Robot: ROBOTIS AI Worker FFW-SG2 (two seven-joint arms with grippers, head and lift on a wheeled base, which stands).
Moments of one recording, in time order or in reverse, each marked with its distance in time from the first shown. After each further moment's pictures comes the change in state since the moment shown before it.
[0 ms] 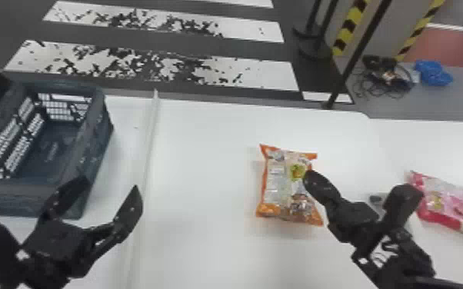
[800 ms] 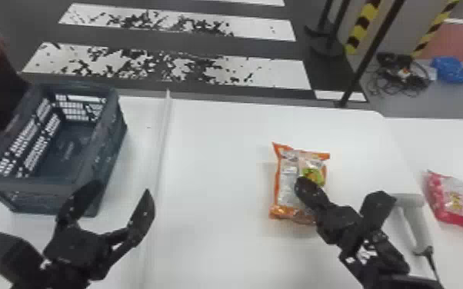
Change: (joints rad) left arm -0.005 -0.001 -0.026 0.108 -0.012 -0.172 0.016; right arm -0.130 -0.003 0.083 0.350 0.098 -0.254 0.000
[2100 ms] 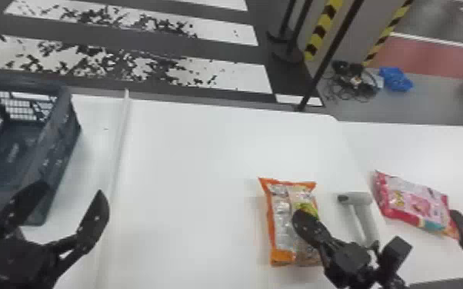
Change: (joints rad) left arm -0.021 0.012 -0.024 0.069 0.031 -0.139 -0.014; right arm 0.245 -0.094 -0.150 -0.101 -0.109 -0.161 0.226
